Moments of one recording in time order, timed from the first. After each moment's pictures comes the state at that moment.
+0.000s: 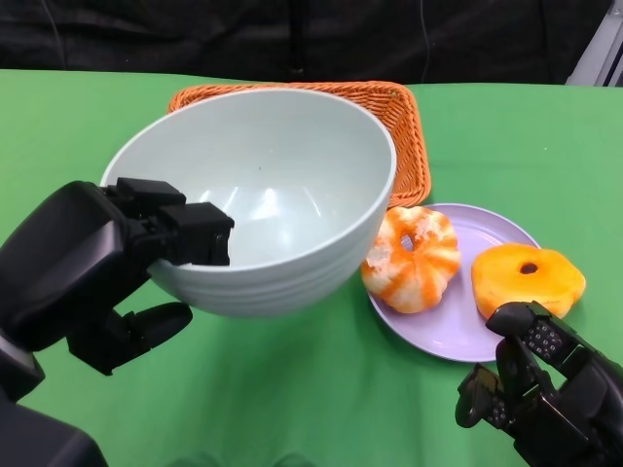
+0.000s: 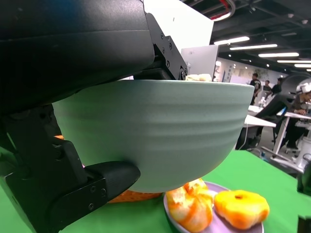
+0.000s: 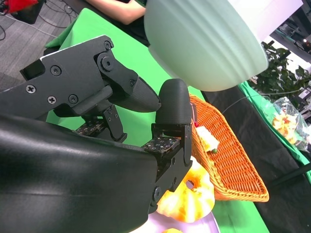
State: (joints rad) left arm -0.11 0.53 0.03 -0.16 0.36 -0.66 -0.21; right arm 0.32 -0.04 -0.06 -0.65 0.90 0.65 -0.11
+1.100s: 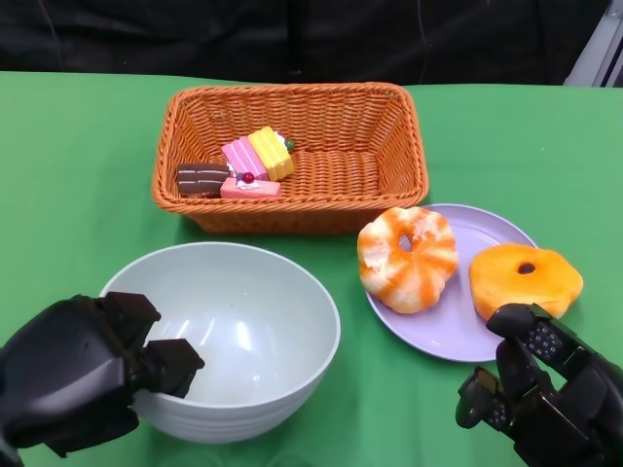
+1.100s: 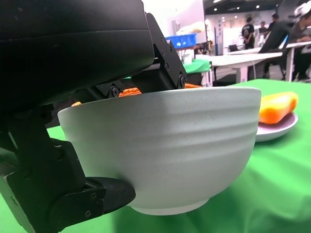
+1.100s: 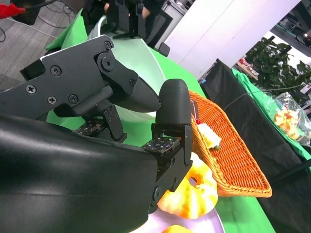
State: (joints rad) left arm -0.04 0.60 -0.02 0.20 0.99 -0.98 0.29; right arm 0.32 -0.04 -0.07 -0.66 0.93 0.67 -0.14
